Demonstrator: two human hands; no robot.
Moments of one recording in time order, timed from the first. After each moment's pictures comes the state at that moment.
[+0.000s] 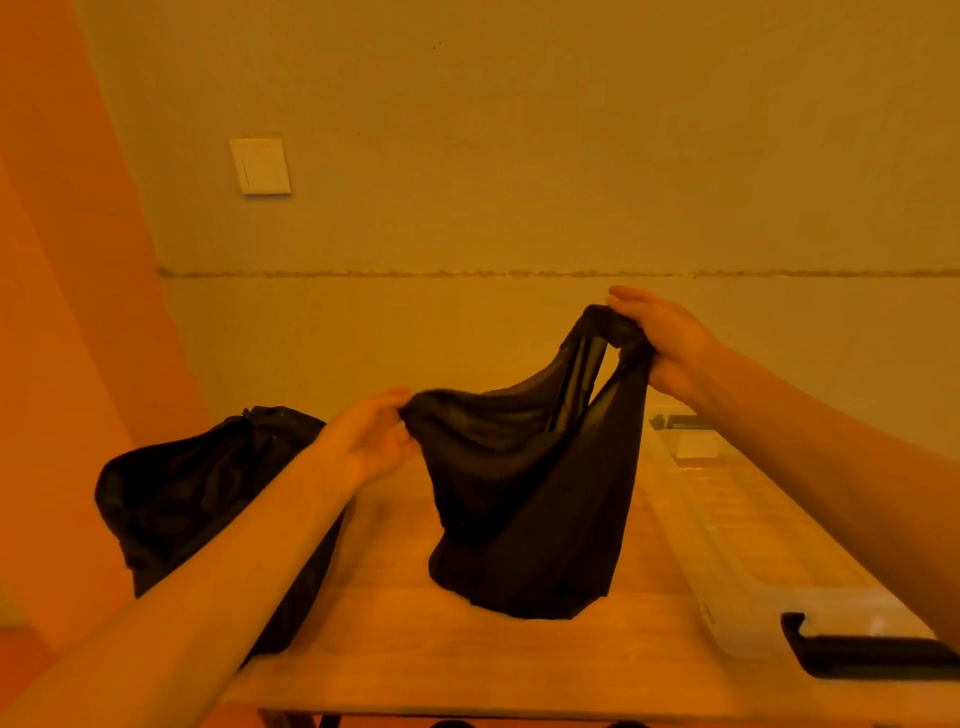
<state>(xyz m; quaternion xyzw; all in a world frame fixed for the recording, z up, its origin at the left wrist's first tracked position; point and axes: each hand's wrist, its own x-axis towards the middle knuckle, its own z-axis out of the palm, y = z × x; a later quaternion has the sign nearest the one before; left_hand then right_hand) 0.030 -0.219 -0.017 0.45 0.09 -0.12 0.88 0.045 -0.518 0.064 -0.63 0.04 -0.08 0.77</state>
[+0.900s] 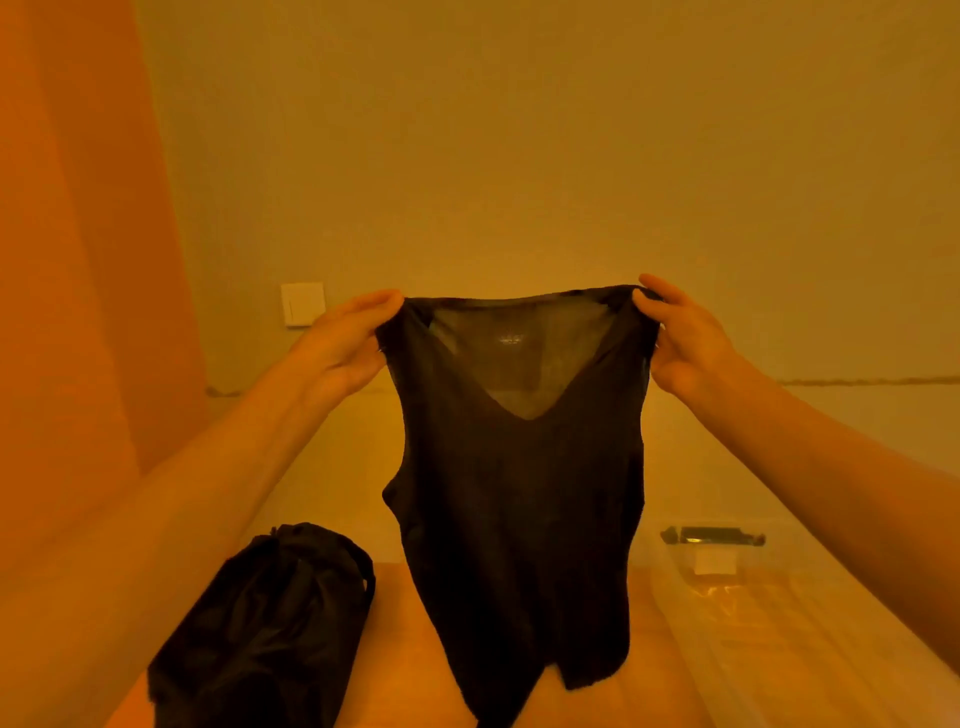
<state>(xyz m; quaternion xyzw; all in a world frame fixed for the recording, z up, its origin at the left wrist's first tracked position) 0.039 -0.201 0.206 0.57 -0.08 0.13 0.81 0.051 -0.527 0.194 -0.50 -0.06 -0.19 0.84</state>
